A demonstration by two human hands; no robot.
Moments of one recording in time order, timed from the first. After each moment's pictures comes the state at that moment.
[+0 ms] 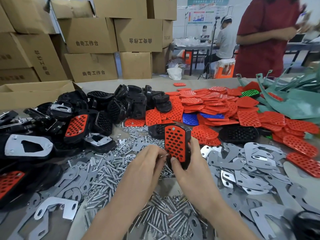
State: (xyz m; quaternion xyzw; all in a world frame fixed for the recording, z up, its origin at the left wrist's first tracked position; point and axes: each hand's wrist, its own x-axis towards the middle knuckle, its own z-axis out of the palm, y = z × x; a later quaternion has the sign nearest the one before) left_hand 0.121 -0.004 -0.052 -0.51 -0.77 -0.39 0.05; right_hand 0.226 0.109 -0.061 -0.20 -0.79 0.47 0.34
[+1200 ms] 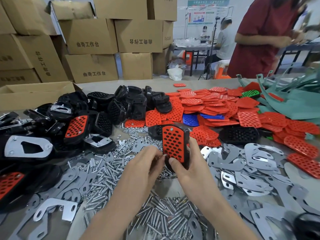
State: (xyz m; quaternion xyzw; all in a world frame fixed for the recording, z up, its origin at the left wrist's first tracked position) left_hand 0.117 -0.006 -0.053 -0.51 -0.75 -0.41 0.05; right_hand 0.226 0.111 -0.060 -0.17 -0.75 0.55 0.32
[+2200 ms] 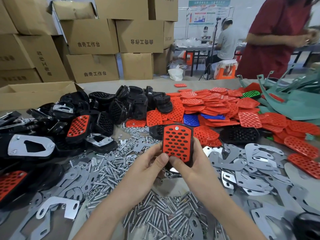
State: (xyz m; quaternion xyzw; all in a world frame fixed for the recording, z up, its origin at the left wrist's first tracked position) left_hand 0.119 -0.003 -0.043 -0.41 -0.63 -0.60 -0.28; right_hand 0.226 0.120 -0.061 -0.12 -0.70 0.63 0.32
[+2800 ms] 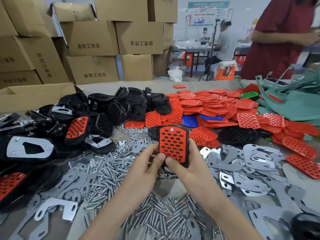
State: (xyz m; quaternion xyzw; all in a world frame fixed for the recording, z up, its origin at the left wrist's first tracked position) left_hand 0.118 0.005 -0.050 -0.41 -0.70 -0.56 -0.17; right_hand 0.224 0.119 -0.061 -0.12 -0.70 0.64 0.30
